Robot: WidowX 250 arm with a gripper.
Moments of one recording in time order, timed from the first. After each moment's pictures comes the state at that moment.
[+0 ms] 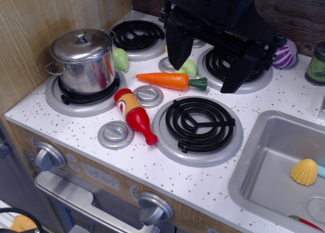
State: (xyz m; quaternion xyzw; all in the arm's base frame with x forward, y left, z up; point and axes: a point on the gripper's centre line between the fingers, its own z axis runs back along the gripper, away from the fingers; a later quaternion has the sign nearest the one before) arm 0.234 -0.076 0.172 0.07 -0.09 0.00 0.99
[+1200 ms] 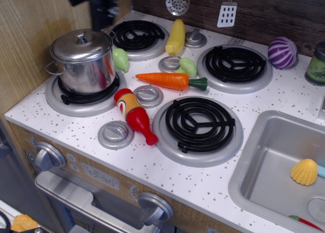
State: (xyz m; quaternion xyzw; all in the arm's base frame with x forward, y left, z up) arm 0.283 0.108 0.163 0.12 -0.10 -0.17 0.97
